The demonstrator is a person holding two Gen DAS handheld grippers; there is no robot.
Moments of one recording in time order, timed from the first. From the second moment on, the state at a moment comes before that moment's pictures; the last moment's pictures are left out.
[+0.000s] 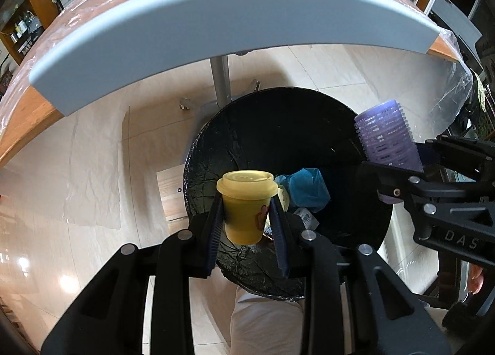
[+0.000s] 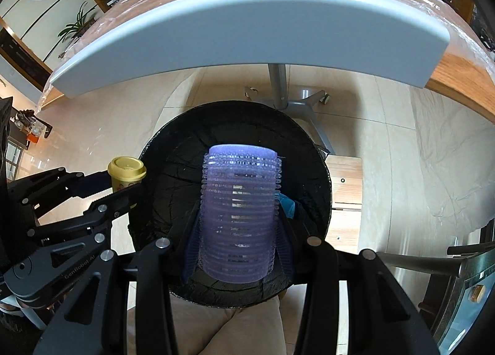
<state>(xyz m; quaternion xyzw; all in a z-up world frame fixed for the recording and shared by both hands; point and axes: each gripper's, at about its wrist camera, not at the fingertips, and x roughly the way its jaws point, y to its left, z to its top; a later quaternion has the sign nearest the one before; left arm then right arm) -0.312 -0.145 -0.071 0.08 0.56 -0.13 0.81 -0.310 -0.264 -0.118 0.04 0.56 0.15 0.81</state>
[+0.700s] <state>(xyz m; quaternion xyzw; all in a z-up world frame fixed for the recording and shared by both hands) -0.296 -0.149 -0.091 0.09 0.58 -0.13 0.80 -0.300 -0.269 -0.124 0.05 0.58 0.12 0.81</state>
